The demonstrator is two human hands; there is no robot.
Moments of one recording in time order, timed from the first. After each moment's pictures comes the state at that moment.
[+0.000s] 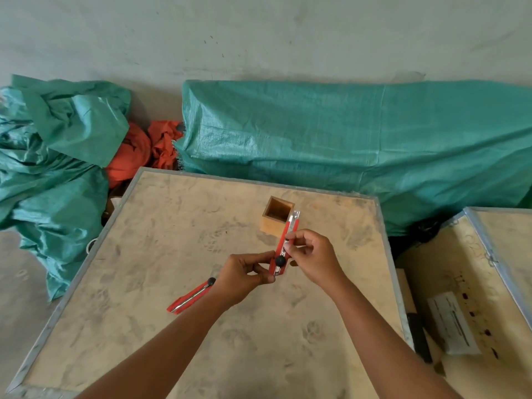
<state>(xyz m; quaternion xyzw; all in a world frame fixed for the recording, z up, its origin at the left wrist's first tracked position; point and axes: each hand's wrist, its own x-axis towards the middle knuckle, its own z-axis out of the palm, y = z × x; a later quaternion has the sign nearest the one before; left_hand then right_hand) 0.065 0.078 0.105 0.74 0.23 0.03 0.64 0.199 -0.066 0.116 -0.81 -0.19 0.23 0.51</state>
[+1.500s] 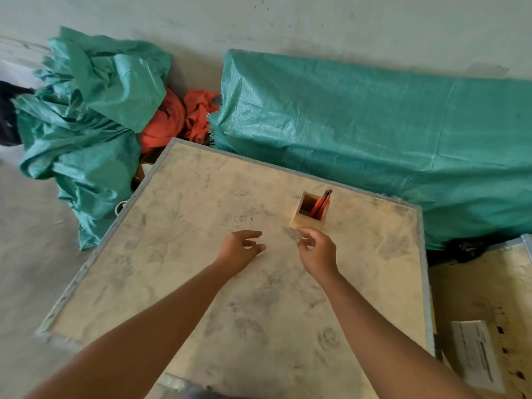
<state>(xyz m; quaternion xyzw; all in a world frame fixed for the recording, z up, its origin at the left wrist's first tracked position) 0.078 0.152 0.027 0.73 0.40 0.02 0.55 0.215 -0.004 0.037 -0.87 -0.18 0.20 0.41</state>
